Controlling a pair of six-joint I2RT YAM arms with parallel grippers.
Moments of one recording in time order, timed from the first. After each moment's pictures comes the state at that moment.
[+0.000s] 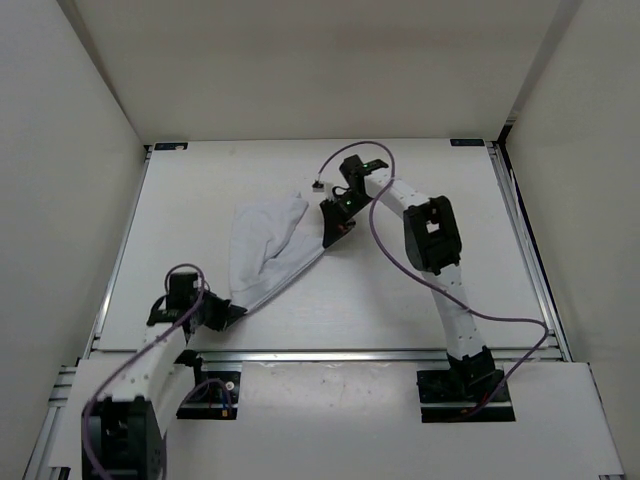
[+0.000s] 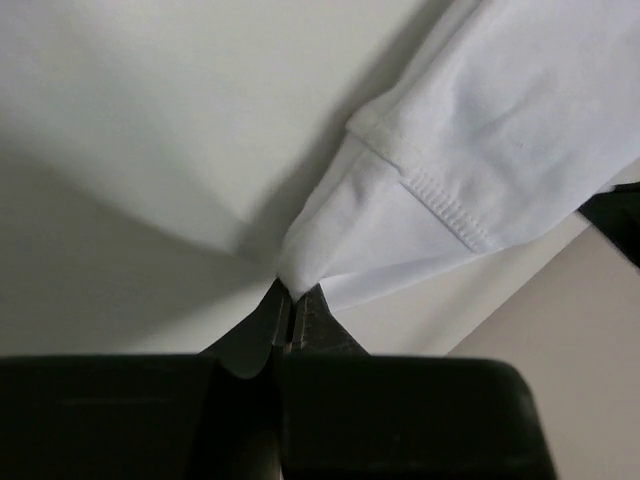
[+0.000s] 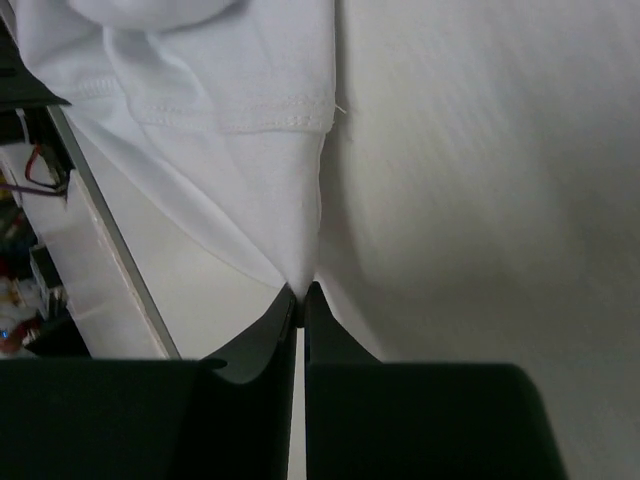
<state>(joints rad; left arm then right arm) 0.02 0.73 0.18 -0.43 0.33 -1.17 0.50 2.51 2.13 -1.07 -0.85 -0.26</state>
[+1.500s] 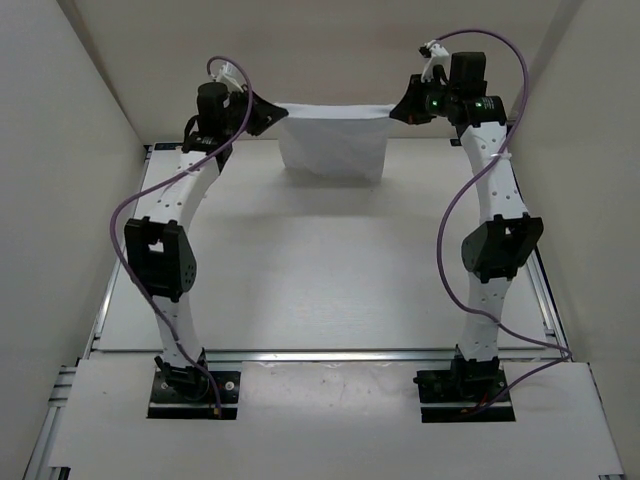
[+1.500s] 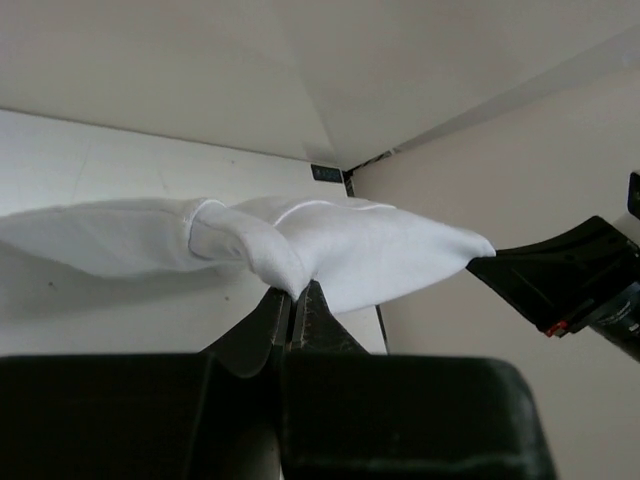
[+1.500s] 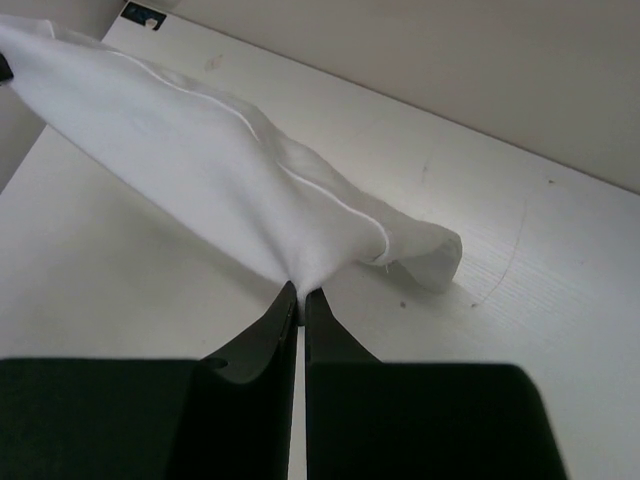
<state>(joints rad) -0.18 2.01 1.91 -0.06 0.43 -0.85 0.14 2.15 2.43 -0.73 -0.58 0.06</state>
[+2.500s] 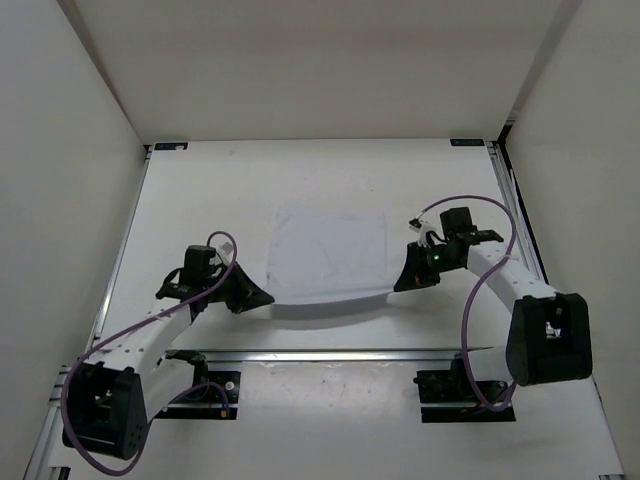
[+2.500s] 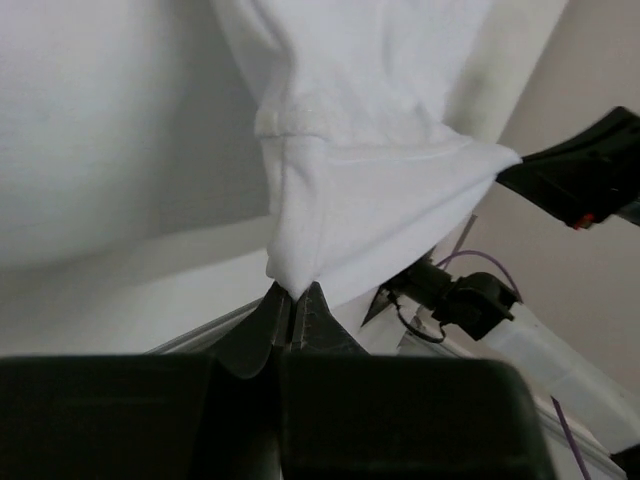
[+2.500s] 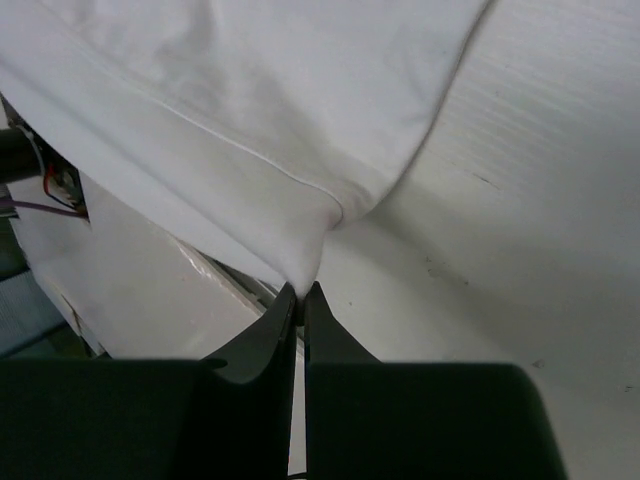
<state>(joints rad) -0.19 0.99 0.41 -0.35 0.61 -0.86 0.18 1.35 0.80 -0.72 -0.68 0.04</state>
